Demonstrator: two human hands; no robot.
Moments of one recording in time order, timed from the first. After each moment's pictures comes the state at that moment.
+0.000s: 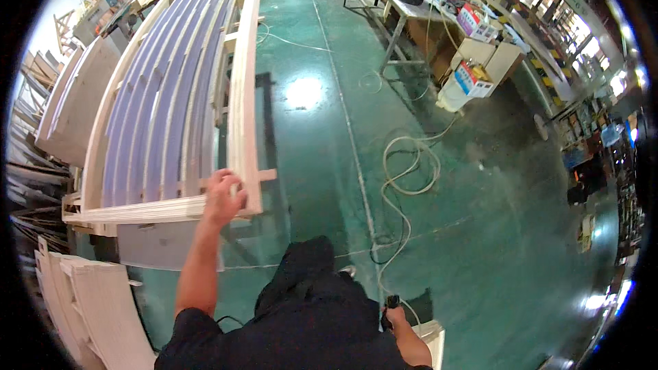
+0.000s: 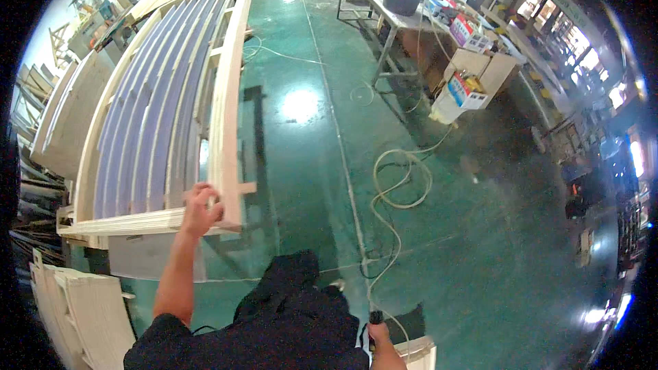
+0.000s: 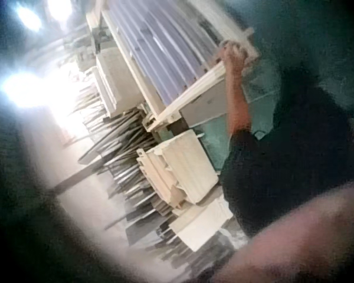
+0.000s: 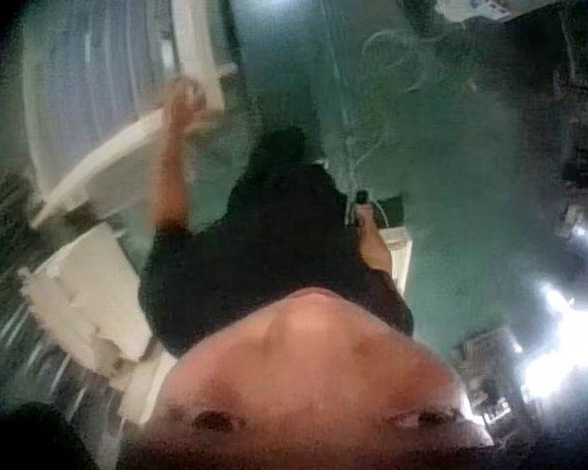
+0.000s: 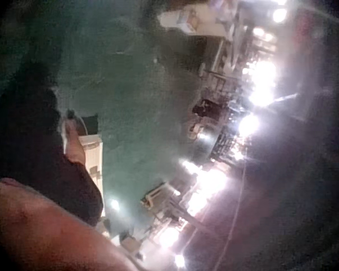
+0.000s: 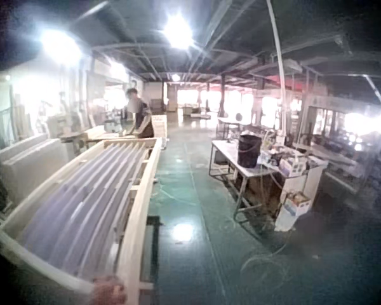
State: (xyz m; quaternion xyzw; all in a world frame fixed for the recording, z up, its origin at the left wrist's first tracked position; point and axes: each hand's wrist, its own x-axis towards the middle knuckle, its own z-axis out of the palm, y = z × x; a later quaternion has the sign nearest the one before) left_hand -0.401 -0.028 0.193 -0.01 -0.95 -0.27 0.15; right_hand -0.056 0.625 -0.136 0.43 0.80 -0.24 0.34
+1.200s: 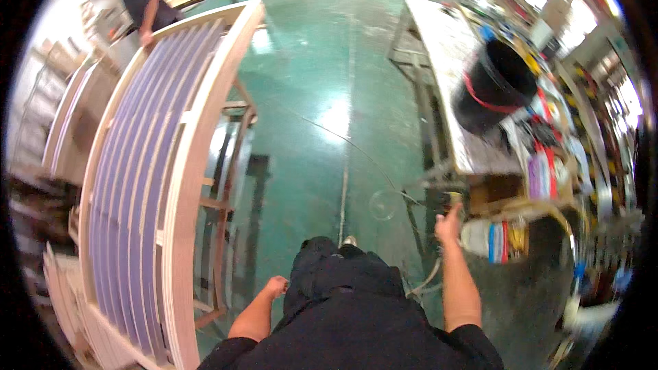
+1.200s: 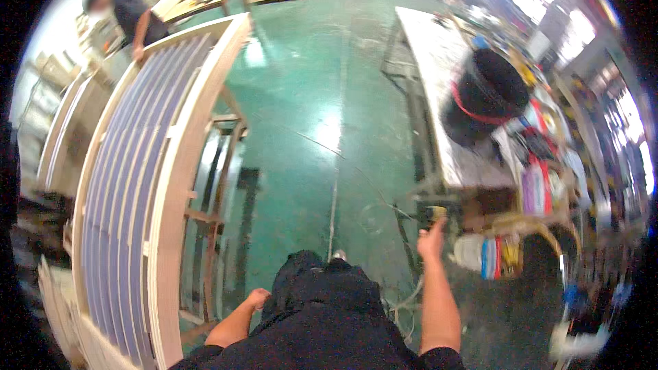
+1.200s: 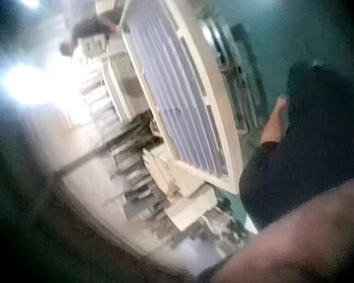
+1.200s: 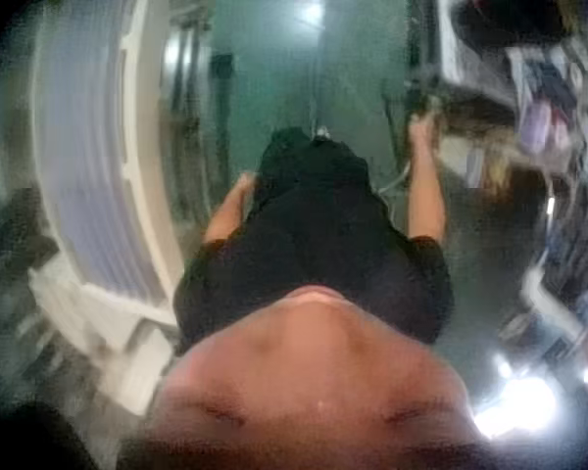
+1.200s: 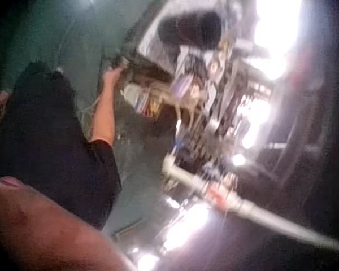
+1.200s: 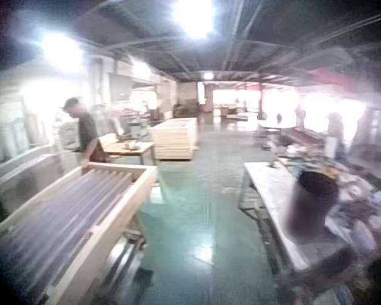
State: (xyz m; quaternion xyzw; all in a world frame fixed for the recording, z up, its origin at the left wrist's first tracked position) left_hand -1.133 0.120 -0.090 0.51 -0.58 -0.57 -0.28; right_hand -1.560 0.602 0.052 0.10 0.97 -0.22 0.04
